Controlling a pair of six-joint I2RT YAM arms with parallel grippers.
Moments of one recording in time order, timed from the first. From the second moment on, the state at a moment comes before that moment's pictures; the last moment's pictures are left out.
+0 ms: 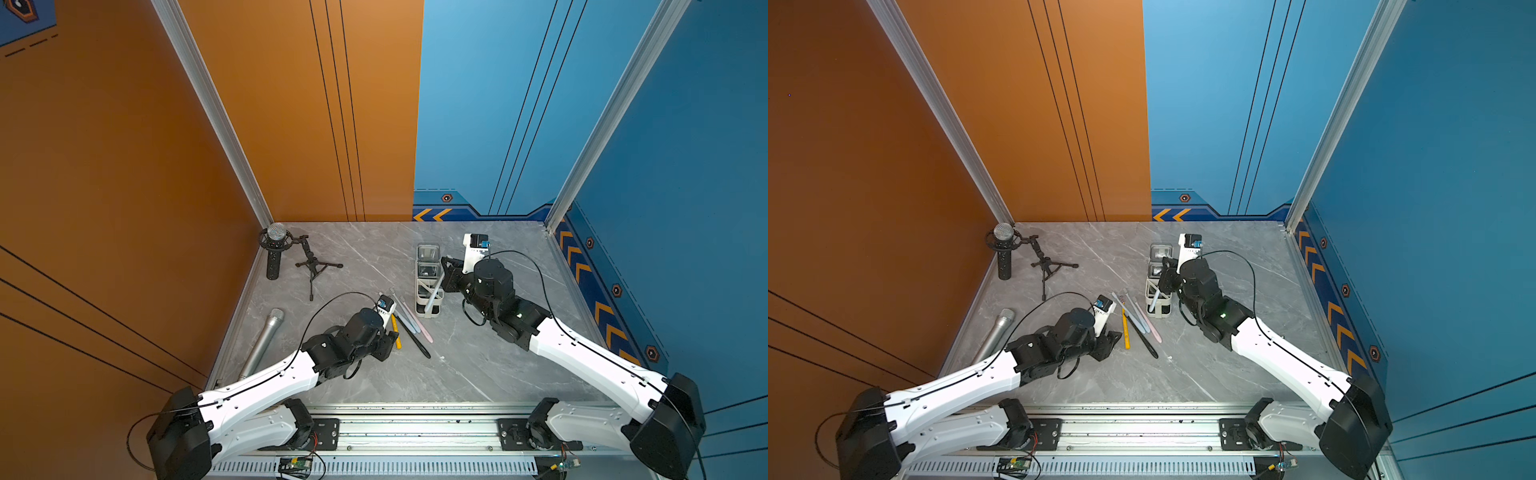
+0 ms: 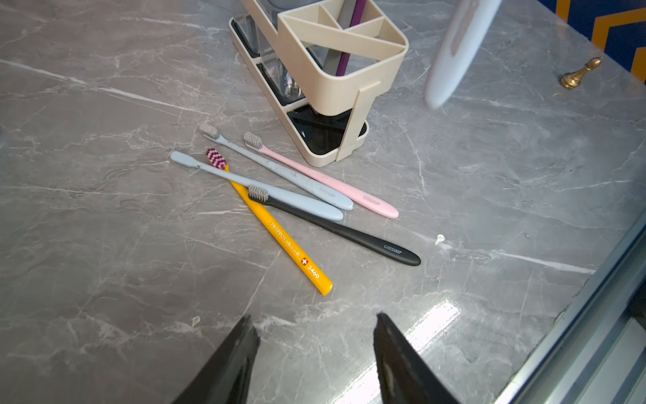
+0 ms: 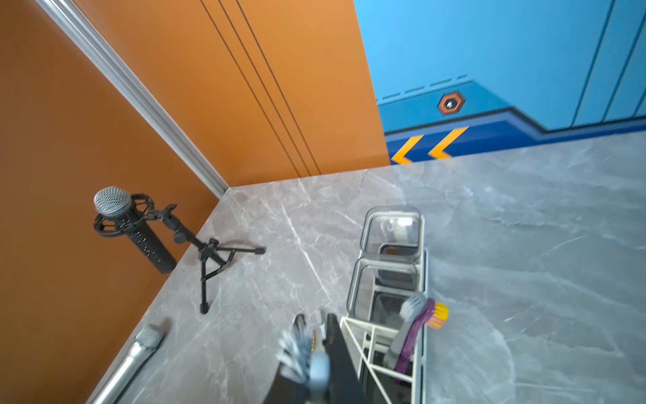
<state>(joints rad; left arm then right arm) -0.86 1.04 0.61 -0.27 -0.14 -0.28 0.71 1.21 0.98 -0.02 0.31 0.47</state>
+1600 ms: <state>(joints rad) -0.86 1.21 0.58 -0.03 0.14 -0.11 0.71 1.47 1.03 0.26 0.56 0.25</state>
